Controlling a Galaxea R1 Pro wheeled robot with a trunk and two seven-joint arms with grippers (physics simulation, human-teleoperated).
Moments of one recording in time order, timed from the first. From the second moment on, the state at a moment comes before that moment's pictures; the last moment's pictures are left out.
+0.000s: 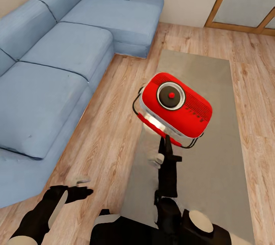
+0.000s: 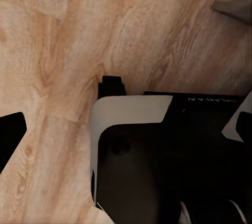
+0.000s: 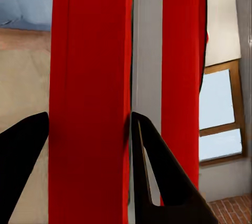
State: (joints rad) left arm -0.44 0.16 -0.01 -0.96 0.18 0.74 -0.14; right arm -0.56 -0.19 1.10 -1.50 0.62 0.90 -1.06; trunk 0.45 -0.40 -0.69
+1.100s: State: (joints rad) left arm -0.44 0.18 -0.02 -1.42 0.19 1.05 -0.45; right arm -0.42 -0.21 1.32 -1.02 0.58 0.82 -1.22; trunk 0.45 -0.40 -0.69
